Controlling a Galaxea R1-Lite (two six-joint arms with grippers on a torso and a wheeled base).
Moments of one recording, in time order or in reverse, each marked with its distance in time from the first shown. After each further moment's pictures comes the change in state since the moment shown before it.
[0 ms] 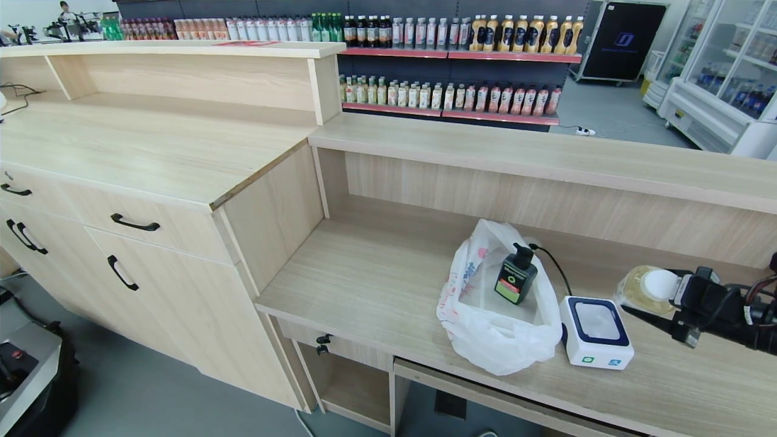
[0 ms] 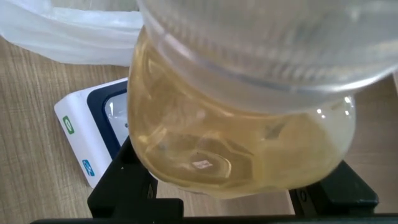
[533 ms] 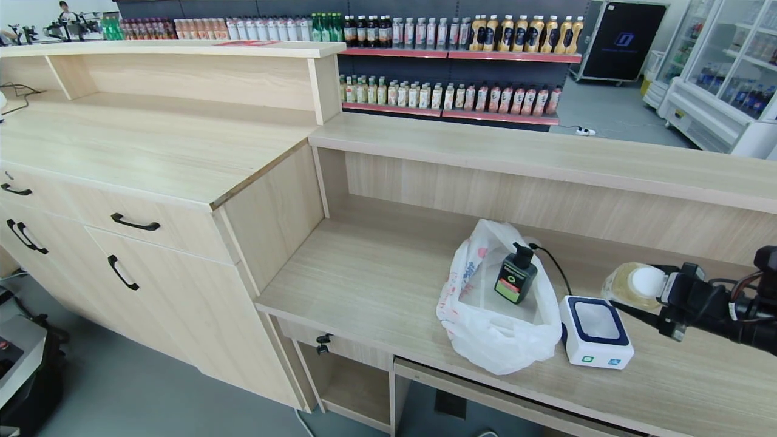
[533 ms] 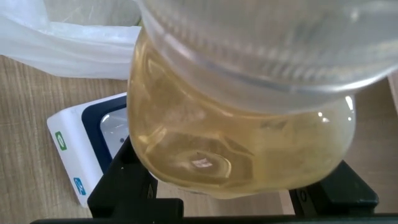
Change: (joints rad) left arm 0.000 0.000 0.000 0.000 0.000 0.000; right arm 0.043 0.039 -0.022 -0.052 0.000 0.000
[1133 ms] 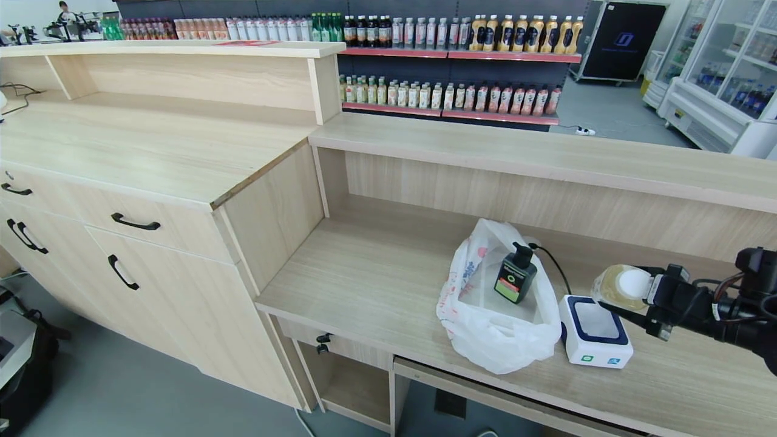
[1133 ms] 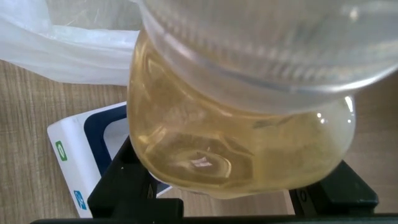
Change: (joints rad) left arm 0.000 0.000 0.000 0.000 0.000 0.000; right arm 0.028 0.058 -0.016 -0.035 -0.003 0.003
